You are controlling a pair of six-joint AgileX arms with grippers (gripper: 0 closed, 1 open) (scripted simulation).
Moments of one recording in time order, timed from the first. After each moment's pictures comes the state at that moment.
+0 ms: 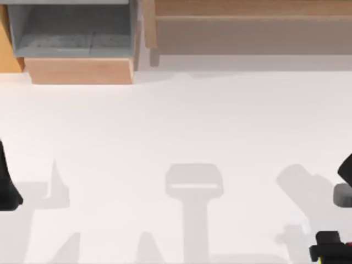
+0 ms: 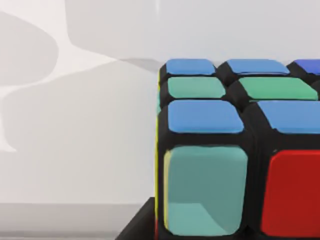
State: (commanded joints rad) left arm 0.00 0.00 0.00 0.00 0.00 0.00; right arm 0.57 1.16 0.64 -1.04 0.00 0.57
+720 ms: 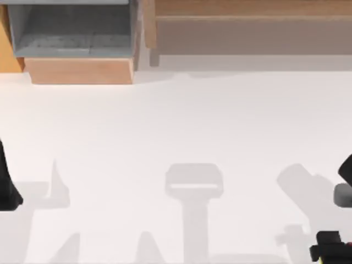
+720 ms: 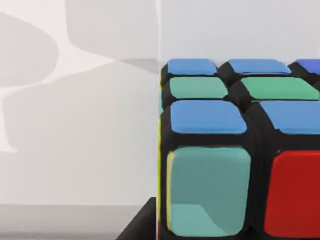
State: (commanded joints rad) left arm 0.00 0.00 0.00 0.00 0.00 0.00; right arm 0.57 1.16 0.64 -1.04 0.00 0.57
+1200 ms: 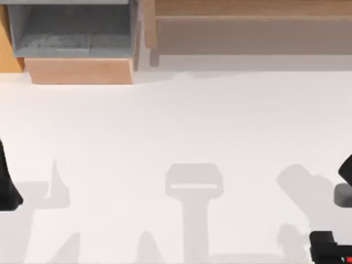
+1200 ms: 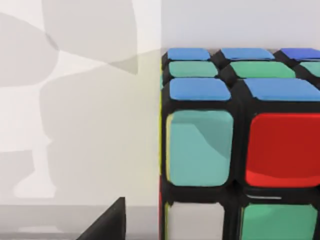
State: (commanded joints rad) left arm 0.00 0.00 0.00 0.00 0.00 0.00; right arm 0.57 1.16 0.64 -1.04 0.00 0.57
